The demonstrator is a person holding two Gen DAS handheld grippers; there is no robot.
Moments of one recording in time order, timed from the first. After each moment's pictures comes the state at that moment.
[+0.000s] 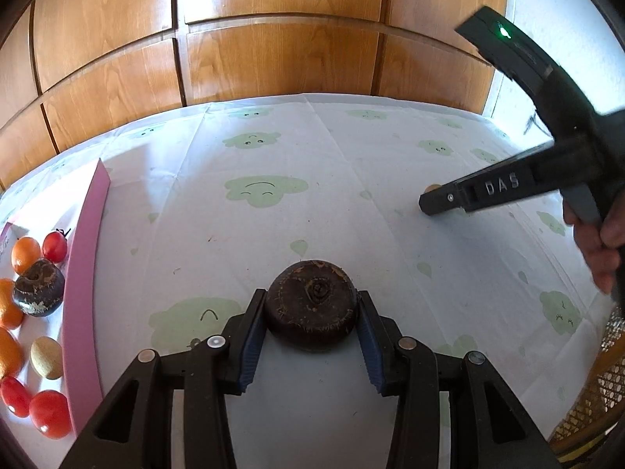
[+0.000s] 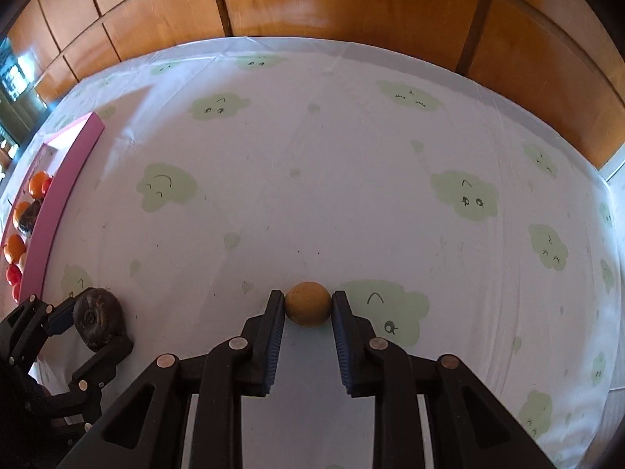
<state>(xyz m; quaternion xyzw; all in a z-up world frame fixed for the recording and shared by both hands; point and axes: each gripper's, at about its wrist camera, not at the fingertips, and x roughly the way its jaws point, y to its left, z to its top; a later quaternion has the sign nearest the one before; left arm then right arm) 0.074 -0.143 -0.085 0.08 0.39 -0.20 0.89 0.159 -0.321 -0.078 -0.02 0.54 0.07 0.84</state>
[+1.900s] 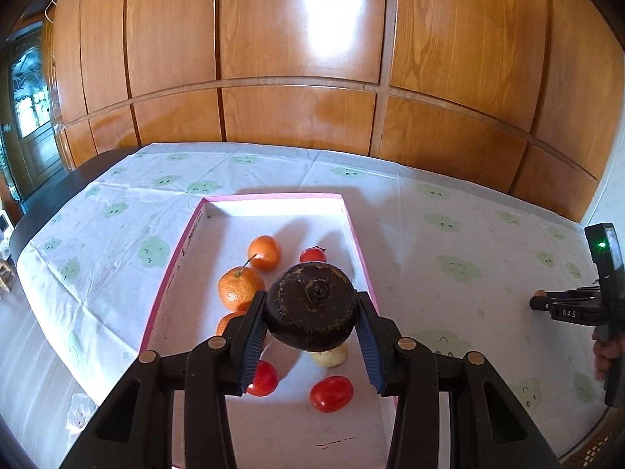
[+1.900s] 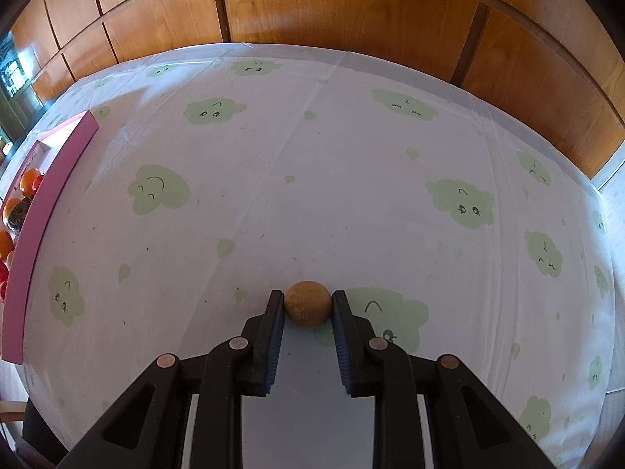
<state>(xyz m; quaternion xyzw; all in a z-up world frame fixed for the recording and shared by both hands) 0.047 0.018 -0.003 -0.01 0.34 0.01 0.94 0.154 -0.311 -0.085 -0.04 0.52 0.06 0.85</state>
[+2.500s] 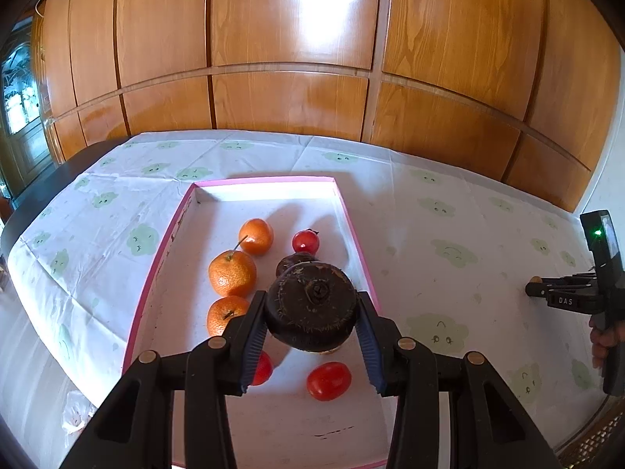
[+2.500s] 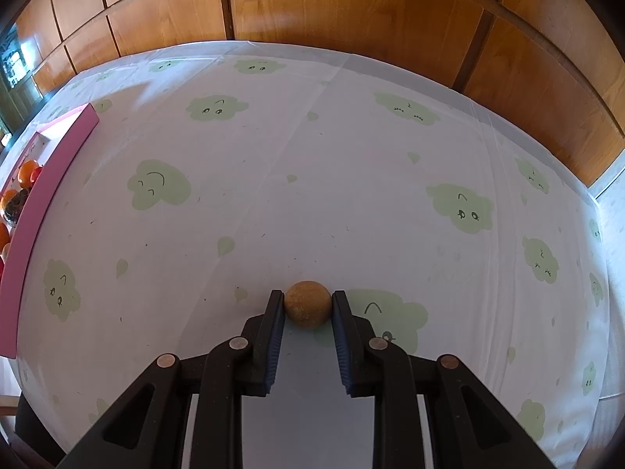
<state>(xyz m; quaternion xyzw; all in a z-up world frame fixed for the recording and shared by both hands) 0.048 0.020 -0.011 -0.02 0.36 -0.01 0.93 0.153 -0.309 -0.085 -0.06 0.52 0.05 0.85</state>
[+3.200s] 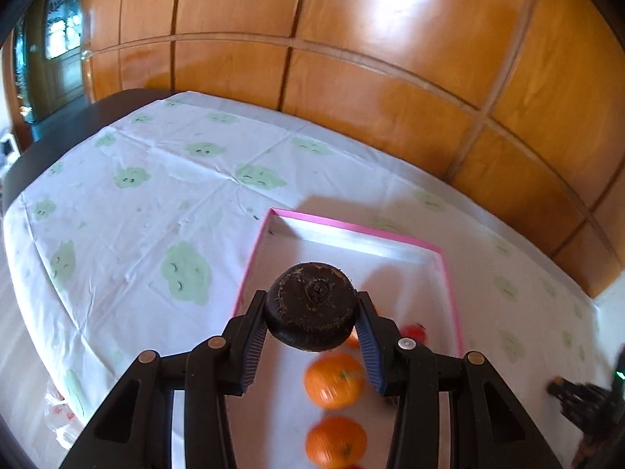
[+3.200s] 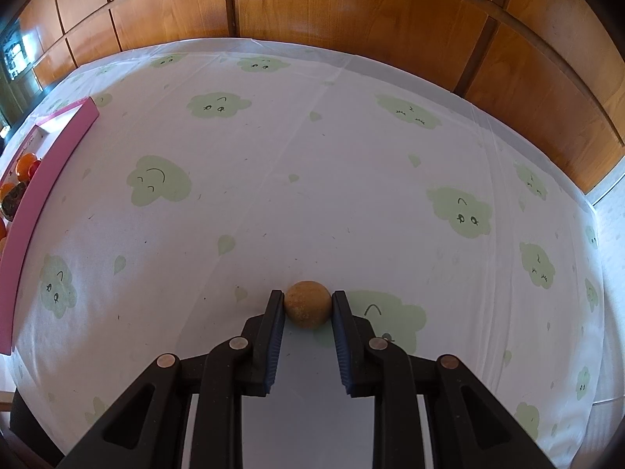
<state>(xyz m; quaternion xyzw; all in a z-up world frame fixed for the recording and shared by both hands) 0.148 0.126 -0.008 -0.12 0.40 0.07 0.91 0.151 -0.305 -0.084 -0.07 0.52 0.04 0.85</state>
